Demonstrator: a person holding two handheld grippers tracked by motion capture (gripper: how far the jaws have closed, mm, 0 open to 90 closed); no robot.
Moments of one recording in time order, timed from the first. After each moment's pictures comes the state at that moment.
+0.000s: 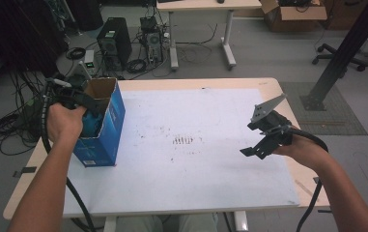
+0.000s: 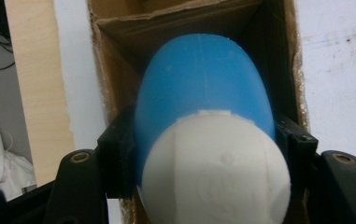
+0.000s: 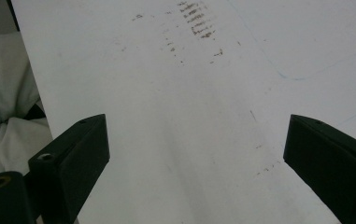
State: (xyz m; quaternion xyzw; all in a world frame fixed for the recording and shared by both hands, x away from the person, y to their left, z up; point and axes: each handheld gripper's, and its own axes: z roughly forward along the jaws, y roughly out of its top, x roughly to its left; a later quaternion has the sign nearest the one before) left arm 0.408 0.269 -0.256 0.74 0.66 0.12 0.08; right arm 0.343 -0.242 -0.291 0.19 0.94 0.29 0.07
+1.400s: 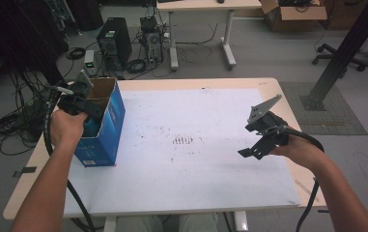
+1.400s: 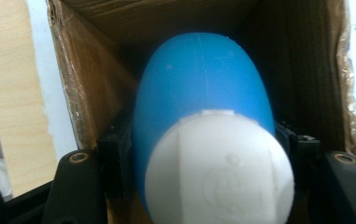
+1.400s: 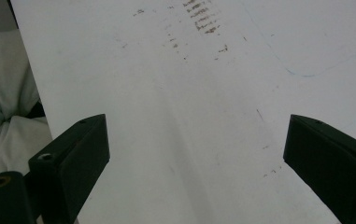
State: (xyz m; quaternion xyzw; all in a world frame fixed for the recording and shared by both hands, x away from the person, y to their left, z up) left arm 0.413 0.280 -0.282 0.75 0.65 0.09 0.10; right arm 0.347 -0.236 -0.298 0.19 0.94 0.28 0.06
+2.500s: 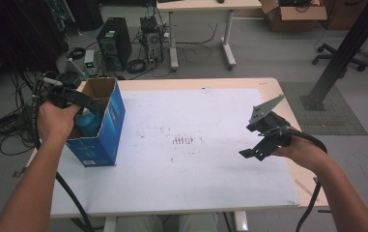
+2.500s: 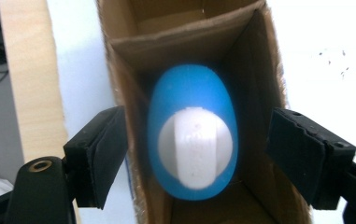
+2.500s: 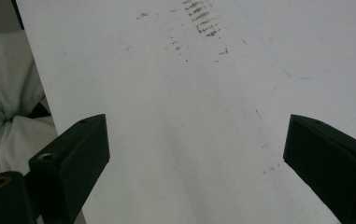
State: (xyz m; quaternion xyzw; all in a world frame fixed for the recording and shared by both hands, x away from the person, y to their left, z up) left arm 0.402 0.284 -0.240 0.75 0.64 0.12 0.13; right arm 0.340 -0.237 -0.290 0.19 0.94 0.28 0.07
